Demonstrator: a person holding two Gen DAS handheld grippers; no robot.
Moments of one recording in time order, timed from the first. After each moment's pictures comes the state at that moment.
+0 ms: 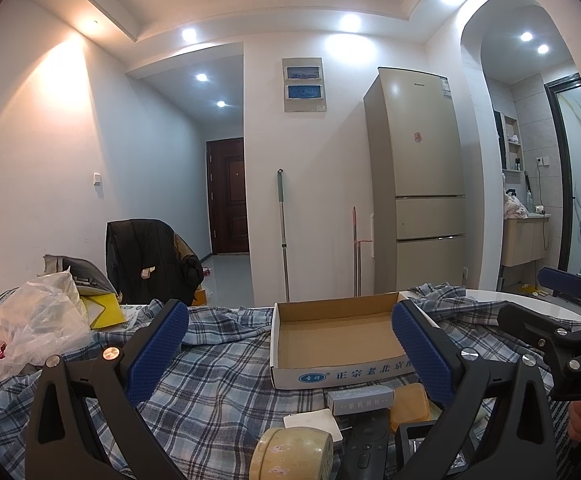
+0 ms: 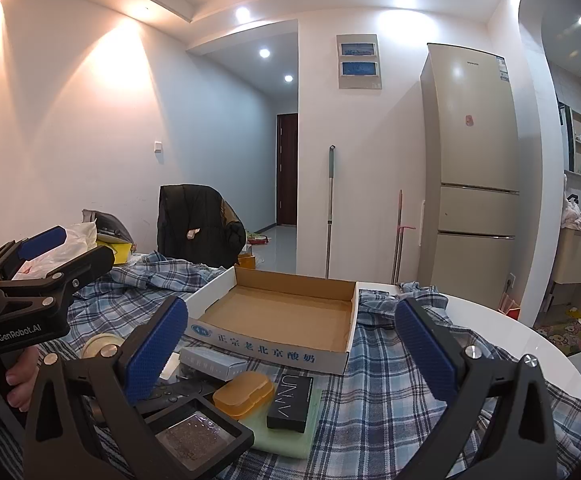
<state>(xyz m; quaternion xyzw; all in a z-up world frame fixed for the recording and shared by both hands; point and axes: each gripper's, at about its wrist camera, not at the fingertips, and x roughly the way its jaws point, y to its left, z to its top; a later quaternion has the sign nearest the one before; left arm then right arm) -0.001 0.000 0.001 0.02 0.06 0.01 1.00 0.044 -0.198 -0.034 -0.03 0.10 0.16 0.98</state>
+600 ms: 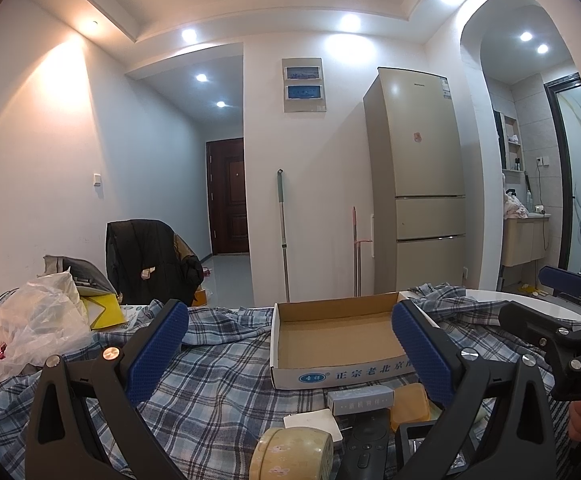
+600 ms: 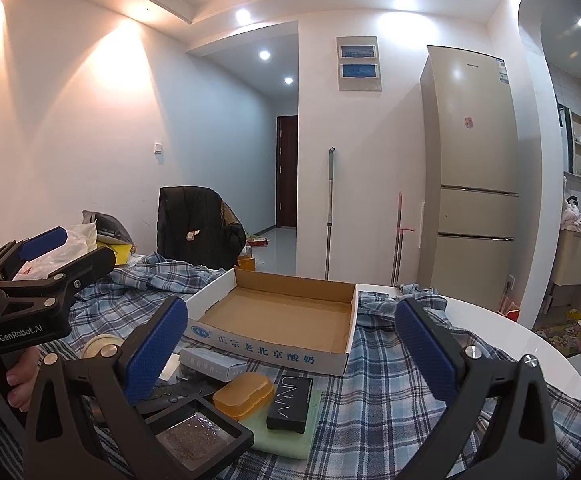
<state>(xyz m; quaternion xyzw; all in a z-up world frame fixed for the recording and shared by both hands) 0.000 0.002 0.000 0.02 0.06 0.01 1.00 0.045 -0.196 -0.035 -0.03 0.09 0.16 0.98</state>
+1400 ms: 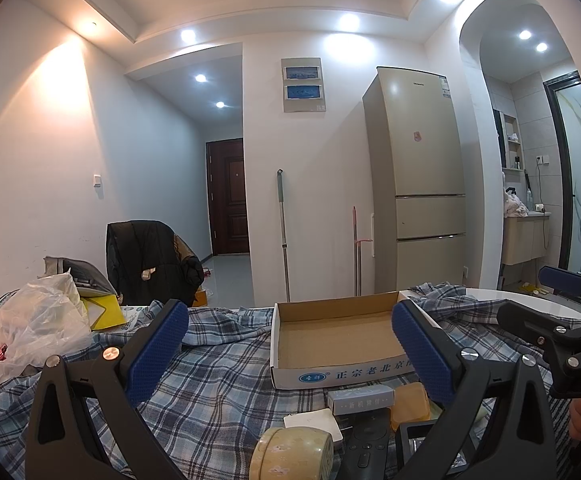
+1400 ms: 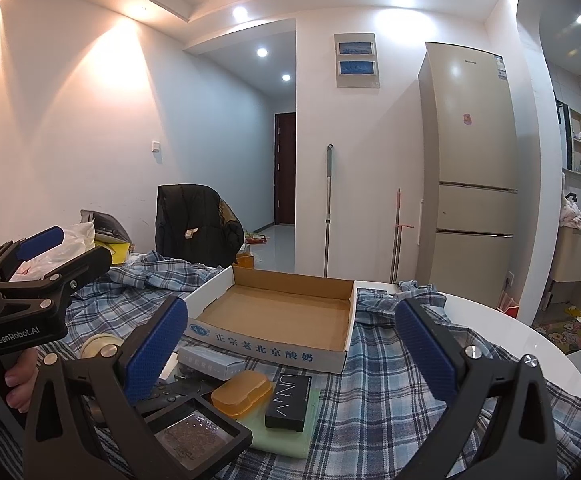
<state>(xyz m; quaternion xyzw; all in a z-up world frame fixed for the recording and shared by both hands) 0.000 0.003 0.000 0.02 0.06 0.01 1.00 0.045 -0.198 -0.035 -0.02 0.10 0.16 0.98</state>
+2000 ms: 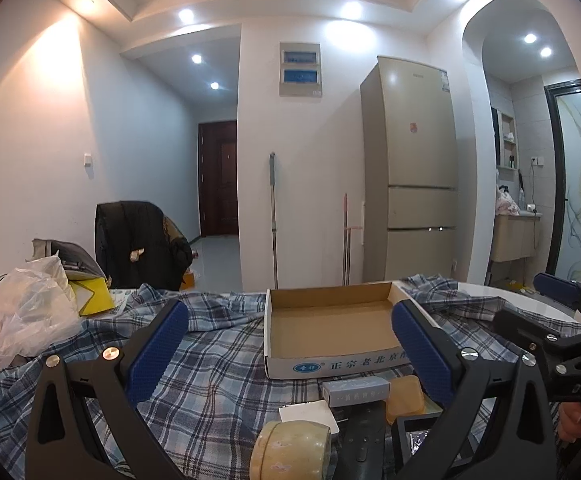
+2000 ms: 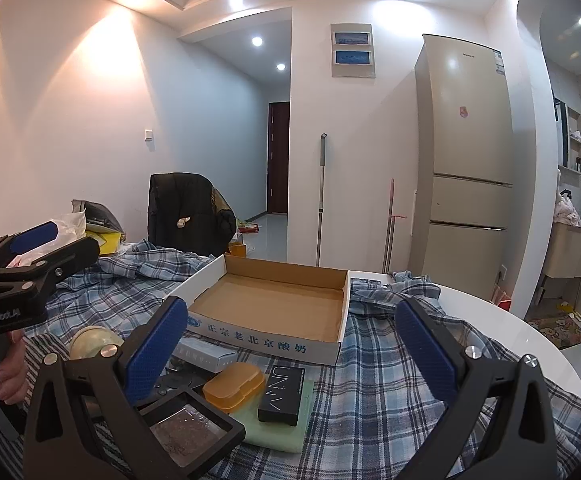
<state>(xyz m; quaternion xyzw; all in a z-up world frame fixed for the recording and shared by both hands) 0.016 0.016 0.001 0.00 0.10 -0.01 0.99 0.050 -0.196 -0.037 -0.03 0.12 0.14 0.98</state>
